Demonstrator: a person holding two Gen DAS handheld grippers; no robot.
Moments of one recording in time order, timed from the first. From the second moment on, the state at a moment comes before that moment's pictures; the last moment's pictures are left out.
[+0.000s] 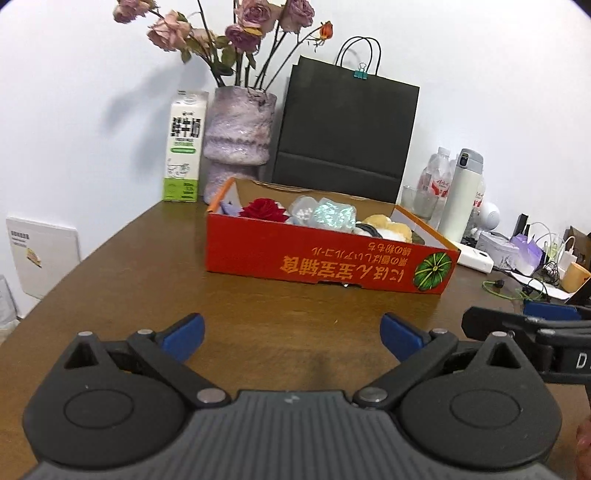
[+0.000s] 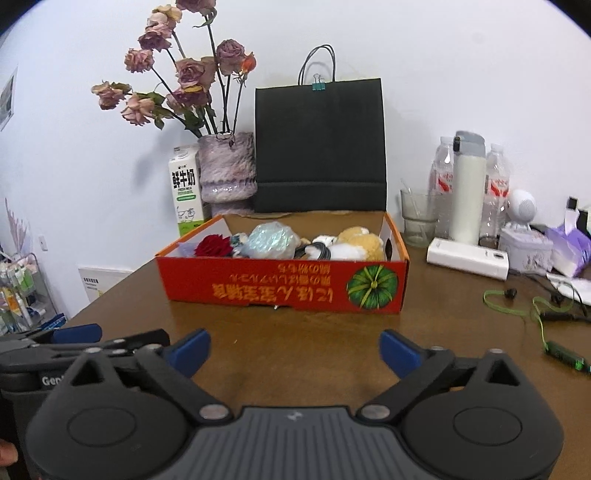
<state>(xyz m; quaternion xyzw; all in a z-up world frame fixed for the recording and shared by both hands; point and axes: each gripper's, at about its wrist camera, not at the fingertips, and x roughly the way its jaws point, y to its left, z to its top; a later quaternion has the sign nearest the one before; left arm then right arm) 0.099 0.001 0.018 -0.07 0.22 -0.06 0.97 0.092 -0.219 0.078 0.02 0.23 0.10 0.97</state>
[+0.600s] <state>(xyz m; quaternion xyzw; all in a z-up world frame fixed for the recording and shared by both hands) 0.088 0.003 0.013 -0.05 0.23 -0.03 0.97 0.089 -0.219 0.050 0.03 0.27 0.09 0.96</state>
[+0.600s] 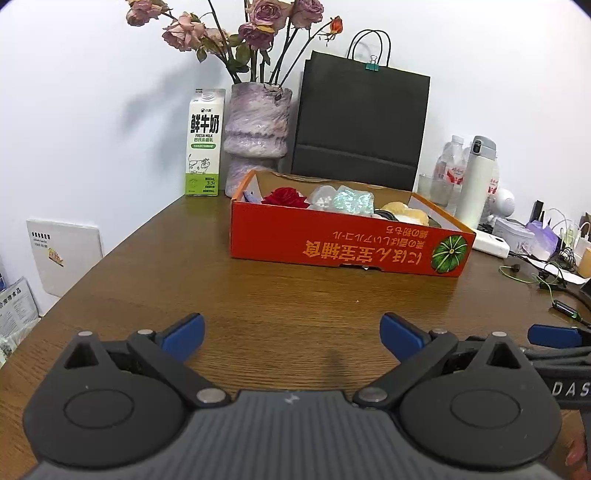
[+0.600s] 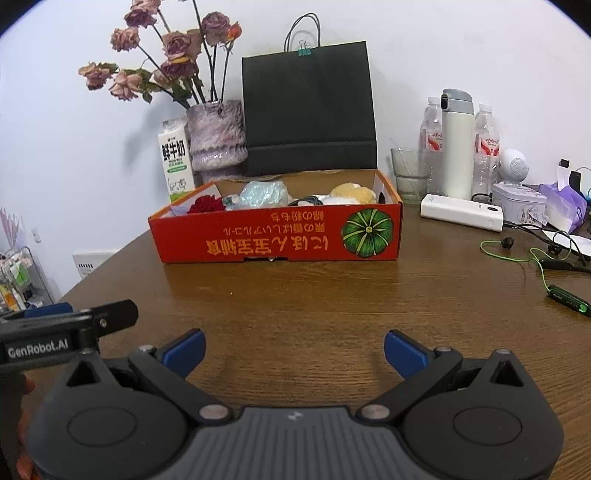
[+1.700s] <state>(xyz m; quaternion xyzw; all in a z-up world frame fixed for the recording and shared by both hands) 0.078 -0.011 0.019 0.02 0.20 0.00 0.98 0.088 -0.217 0.047 0.03 0.27 0.09 0.96</state>
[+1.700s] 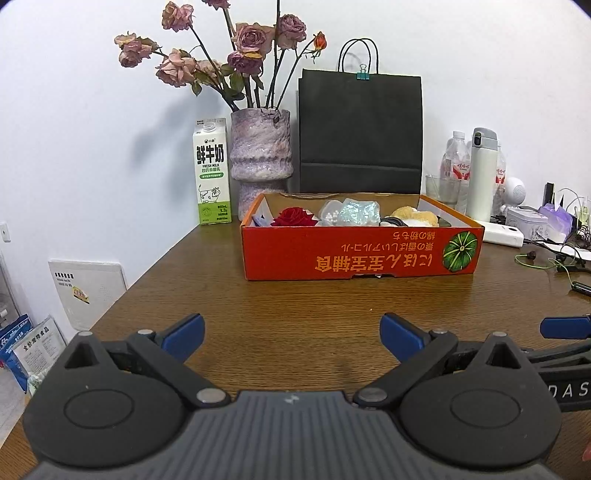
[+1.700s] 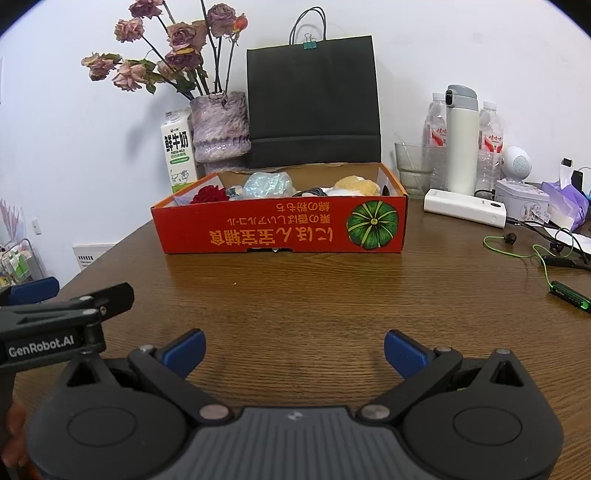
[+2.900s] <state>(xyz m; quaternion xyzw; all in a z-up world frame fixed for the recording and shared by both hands) 0.078 -0.011 0.020 0.02 0.20 0.00 0.98 0.089 -0.217 0.047 0.03 0.27 0.09 0.96</state>
